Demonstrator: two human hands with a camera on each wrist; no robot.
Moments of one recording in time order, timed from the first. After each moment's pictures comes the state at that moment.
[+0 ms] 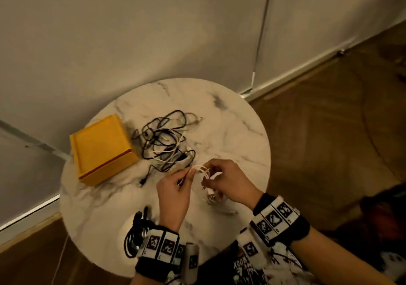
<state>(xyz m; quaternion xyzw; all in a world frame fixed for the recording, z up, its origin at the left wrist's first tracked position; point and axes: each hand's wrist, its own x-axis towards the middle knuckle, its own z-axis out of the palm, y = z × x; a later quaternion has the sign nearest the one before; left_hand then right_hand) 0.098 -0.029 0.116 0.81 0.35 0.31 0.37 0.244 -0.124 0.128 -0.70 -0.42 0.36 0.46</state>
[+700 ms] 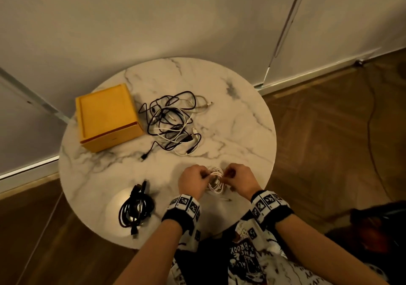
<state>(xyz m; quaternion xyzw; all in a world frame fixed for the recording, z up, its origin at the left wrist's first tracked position) 0.127 -0.039 0.017 0.82 0.46 0.04 0.34 0.267 -0.143 0.016 -0.81 -0.34 0.36 0.31</state>
